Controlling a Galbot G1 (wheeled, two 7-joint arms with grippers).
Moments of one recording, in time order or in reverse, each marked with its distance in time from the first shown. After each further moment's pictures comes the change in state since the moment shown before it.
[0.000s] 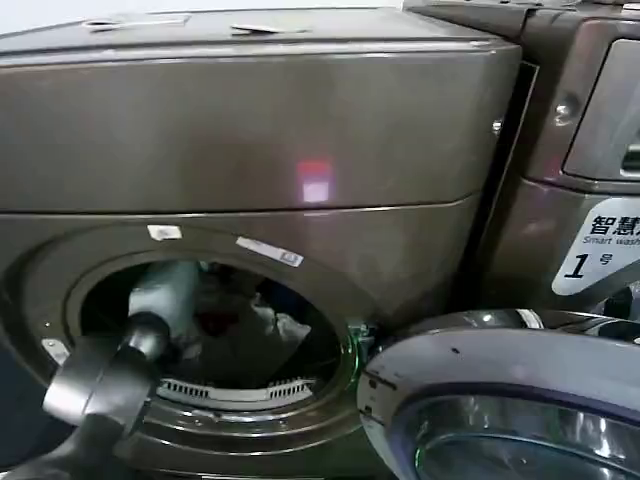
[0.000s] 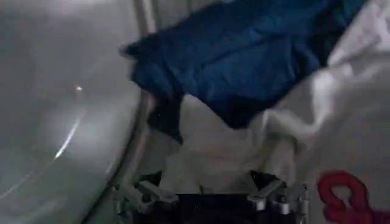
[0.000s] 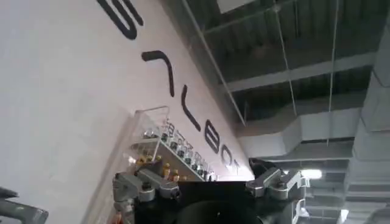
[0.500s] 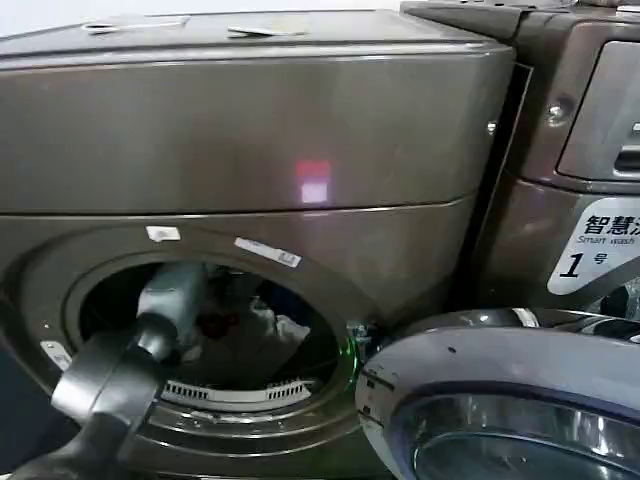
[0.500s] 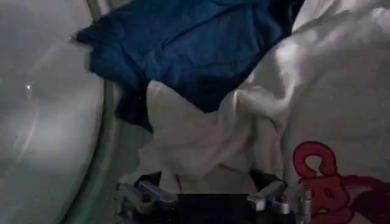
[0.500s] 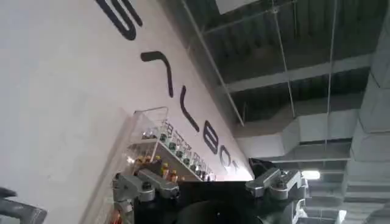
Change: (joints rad) left arm 0.004 -0.003 0.019 0.014 -0.007 -0.012 0.033; right arm -0.006 0.006 0.005 -0.004 -0.001 0.001 -0.001
